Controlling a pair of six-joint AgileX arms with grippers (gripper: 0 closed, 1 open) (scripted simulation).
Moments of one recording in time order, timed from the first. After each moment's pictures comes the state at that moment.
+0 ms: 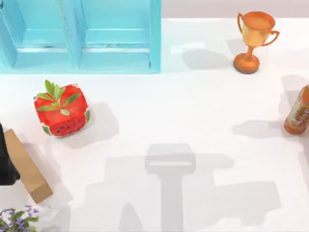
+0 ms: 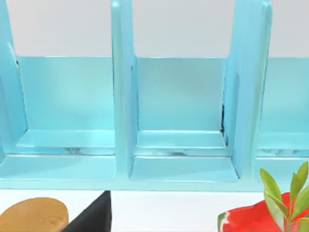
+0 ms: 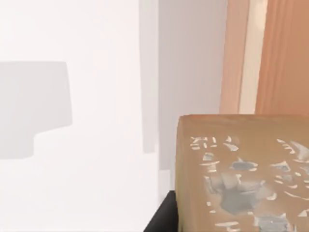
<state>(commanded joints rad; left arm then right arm) 0.00 0.00 0.00 0.00 0.00 0.00 0.00 1.54 1.41 -1.44 0.00 0.01</state>
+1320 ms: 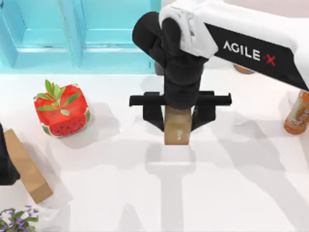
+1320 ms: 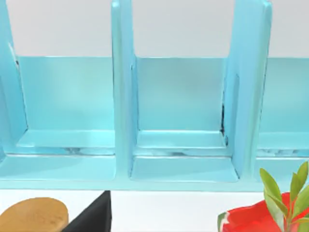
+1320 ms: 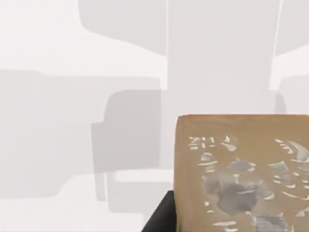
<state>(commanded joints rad) 0.00 0.00 0.00 0.00 0.00 0.00 0.69 2.29 1.98 -1.26 0.01 0.71</state>
